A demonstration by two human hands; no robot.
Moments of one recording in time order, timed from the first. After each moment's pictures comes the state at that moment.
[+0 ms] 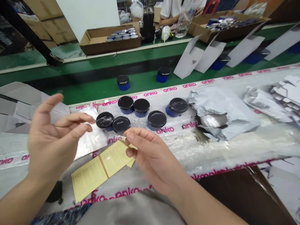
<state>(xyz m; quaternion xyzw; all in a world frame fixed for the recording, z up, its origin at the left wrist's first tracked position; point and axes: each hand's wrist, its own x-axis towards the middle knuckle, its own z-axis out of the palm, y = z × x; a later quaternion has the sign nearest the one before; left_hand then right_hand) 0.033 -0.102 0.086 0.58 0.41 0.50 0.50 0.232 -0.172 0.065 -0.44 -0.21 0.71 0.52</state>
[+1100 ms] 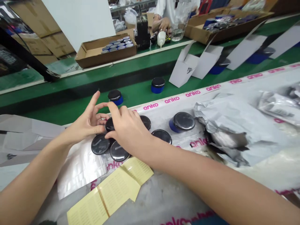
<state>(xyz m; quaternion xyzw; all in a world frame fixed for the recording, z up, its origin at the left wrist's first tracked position) 0.038 0.048 0.050 0.68 0.32 0.23 0.62 0.234 -0.046 0.061 -0.58 -0.74 0.18 0.29</state>
